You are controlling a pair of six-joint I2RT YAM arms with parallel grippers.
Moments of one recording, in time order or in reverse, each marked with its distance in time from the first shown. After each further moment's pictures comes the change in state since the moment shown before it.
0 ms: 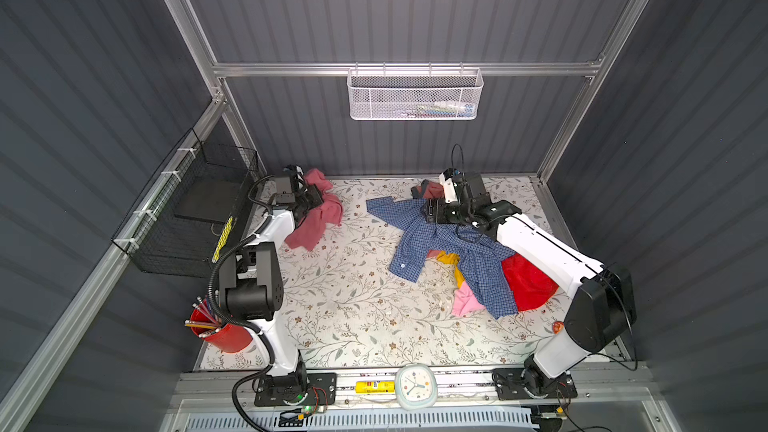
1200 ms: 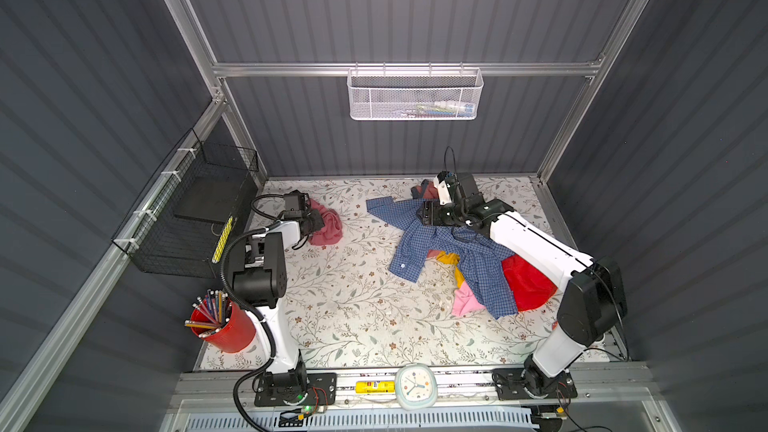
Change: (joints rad) left arm -0.004 0.094 -0.194 -0.066 -0.214 0.138; right arm 0.021 0.067 0.046 -0.045 -0.016 0.005
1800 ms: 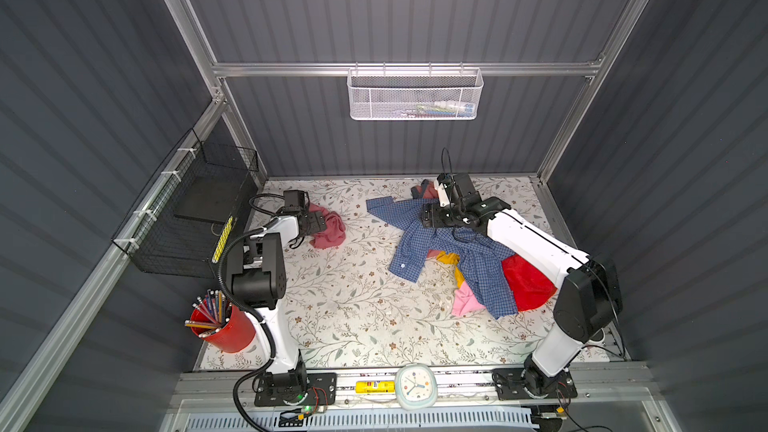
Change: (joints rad) left arm 0.000 -0.030 0.065 -0.215 -0.129 0.040; right arm -0.002 0.013 0.019 -0.070 0.090 -0.051
